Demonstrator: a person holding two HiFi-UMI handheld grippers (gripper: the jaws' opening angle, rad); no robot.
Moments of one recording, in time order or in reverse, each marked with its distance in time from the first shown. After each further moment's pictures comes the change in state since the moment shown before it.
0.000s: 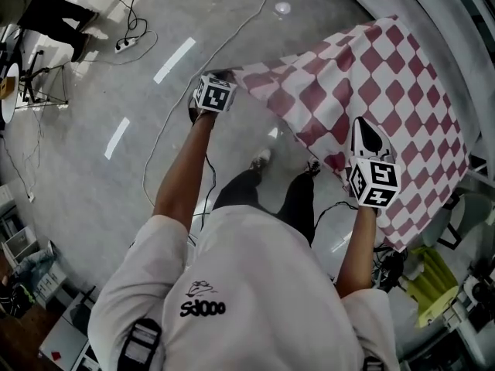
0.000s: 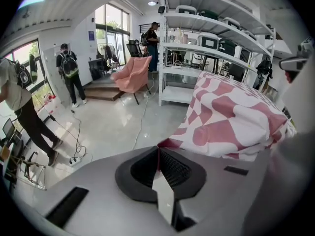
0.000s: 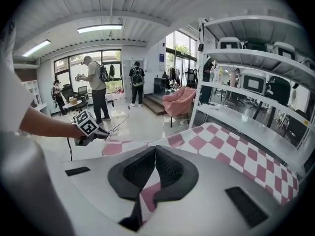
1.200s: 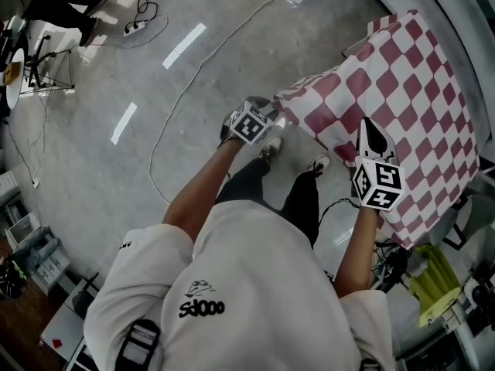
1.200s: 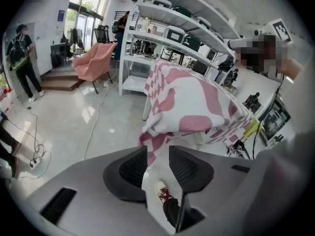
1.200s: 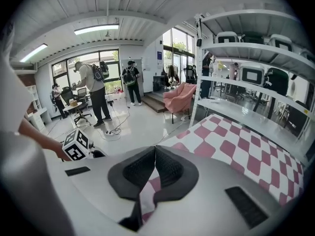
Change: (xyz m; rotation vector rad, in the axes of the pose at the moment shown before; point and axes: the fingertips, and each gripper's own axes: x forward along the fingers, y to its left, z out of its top) left arm -0.015 -0.161 -0.094 0.133 0.090 -0.405; right arm 0.001 0.032 -0.032 0.050 0.023 0.008
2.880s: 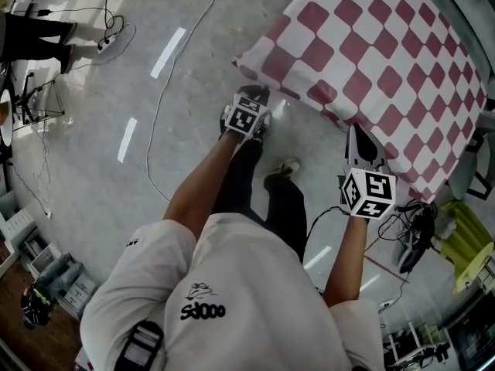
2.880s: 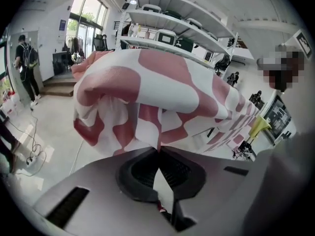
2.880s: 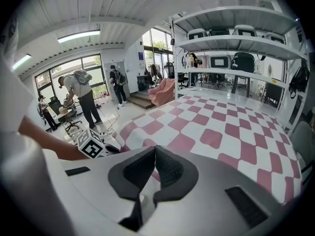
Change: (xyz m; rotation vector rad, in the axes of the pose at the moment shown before) left arm 0.071 -0.104 -0.026 0.030 -0.101 0.046; right arm -0.128 -0.022 -0.159 0.178 0.003 -0.120
